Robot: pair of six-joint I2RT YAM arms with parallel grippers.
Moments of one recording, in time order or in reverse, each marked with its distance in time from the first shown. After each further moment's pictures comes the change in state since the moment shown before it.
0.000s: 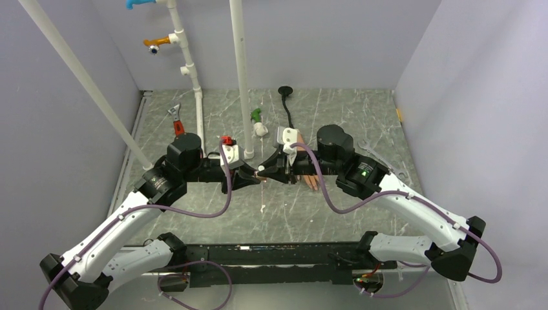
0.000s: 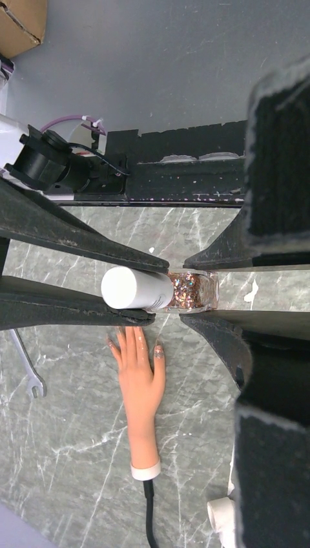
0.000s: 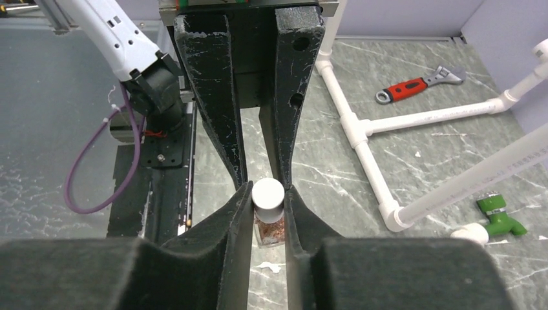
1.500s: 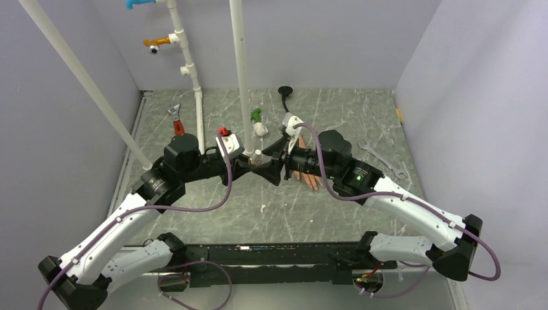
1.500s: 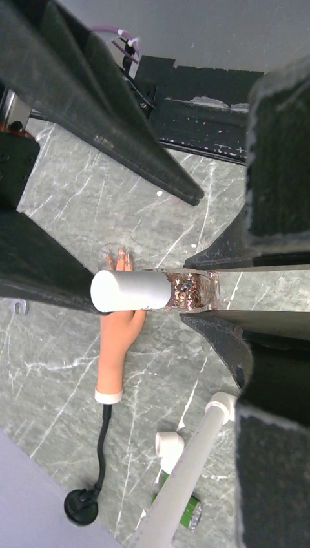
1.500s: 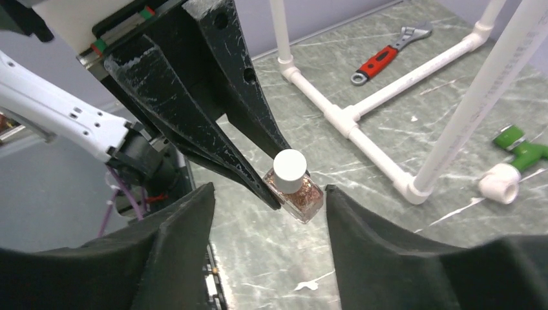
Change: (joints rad) left arm -0.007 -0.019 0.000 0.023 -0.264 -0.068; right arm 0.019 -0.006 -0.087 0.174 0.256 0.346
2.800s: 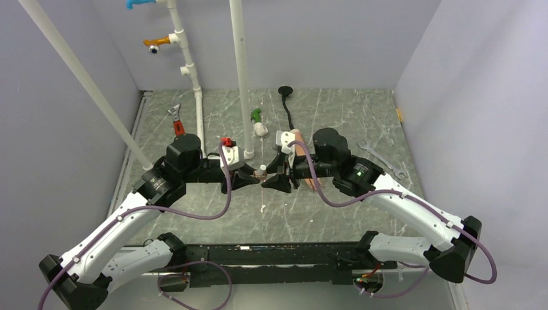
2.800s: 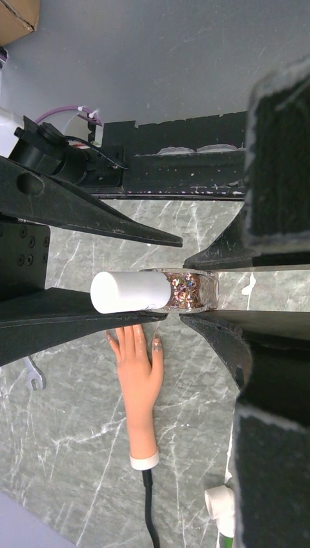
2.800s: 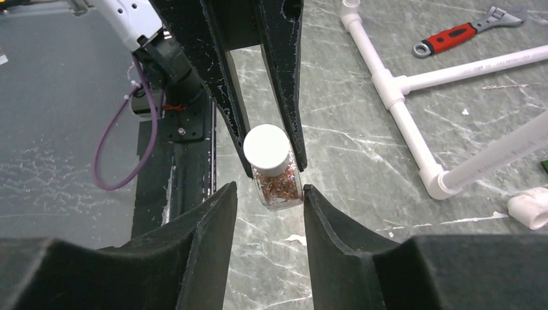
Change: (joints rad) left arm 0.001 0.007 0.000 -0.036 0.241 0.093; right arm -0.071 0.008 -0.001 -0.193 -0.322 -0.286
